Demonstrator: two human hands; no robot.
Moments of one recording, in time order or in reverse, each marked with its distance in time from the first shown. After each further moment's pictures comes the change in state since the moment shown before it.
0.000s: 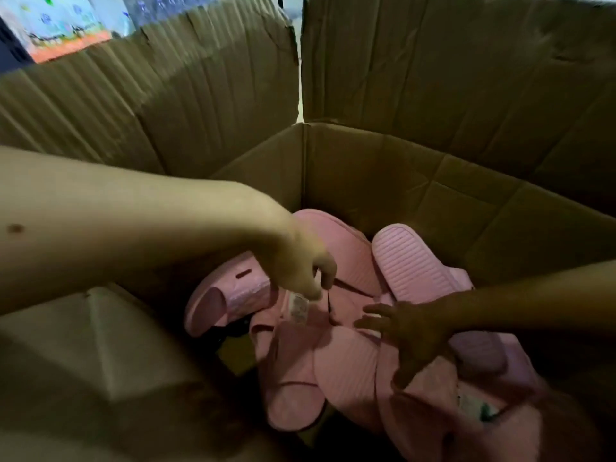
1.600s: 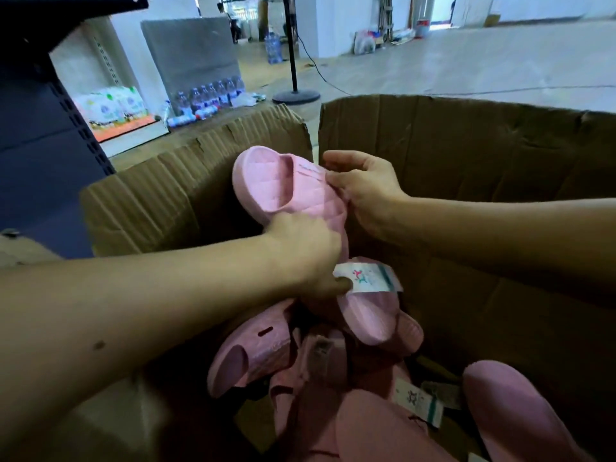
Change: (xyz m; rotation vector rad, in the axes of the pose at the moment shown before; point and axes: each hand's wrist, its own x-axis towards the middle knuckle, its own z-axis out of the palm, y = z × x) left_hand -0.029 -0.012 -0.013 0.201 0.713 -0.353; right_hand -0.060 -0.087 -0.204 1.508 1.317 -0.306
